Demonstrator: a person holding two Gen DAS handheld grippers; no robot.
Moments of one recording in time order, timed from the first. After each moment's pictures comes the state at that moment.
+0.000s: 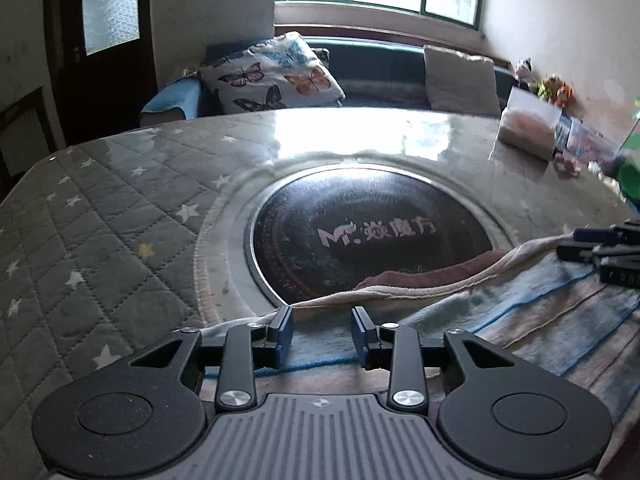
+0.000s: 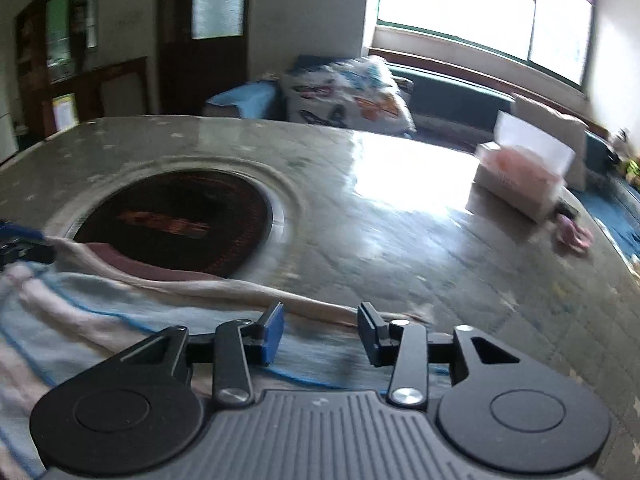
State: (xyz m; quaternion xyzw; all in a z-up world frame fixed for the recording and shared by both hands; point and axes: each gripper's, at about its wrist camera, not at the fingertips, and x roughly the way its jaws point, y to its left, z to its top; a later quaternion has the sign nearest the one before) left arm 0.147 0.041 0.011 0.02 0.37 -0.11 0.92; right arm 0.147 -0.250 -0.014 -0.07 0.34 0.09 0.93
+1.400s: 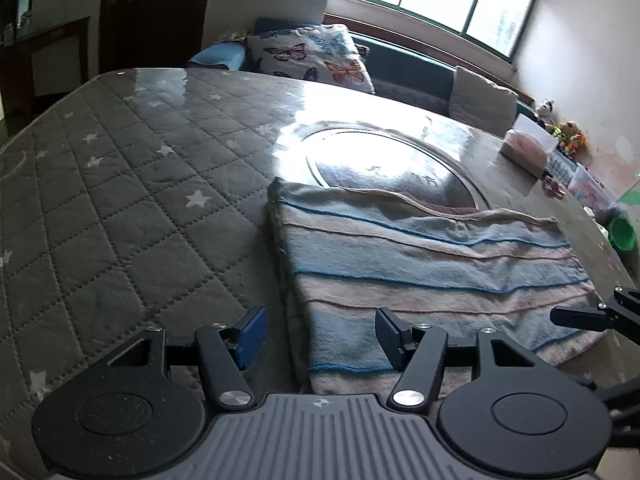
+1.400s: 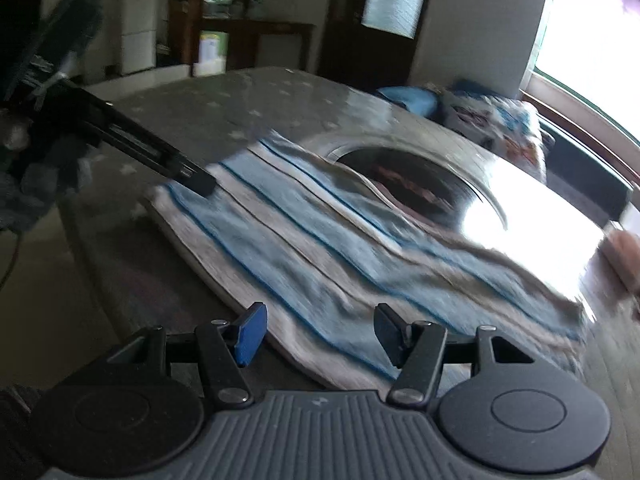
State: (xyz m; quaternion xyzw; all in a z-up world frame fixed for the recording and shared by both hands) left arm 0.042 0.109 0.013 -0.09 0.39 -0.08 0.91; right arm -0.006 -0.138 0.003 -0.20 0.33 0.28 0.88
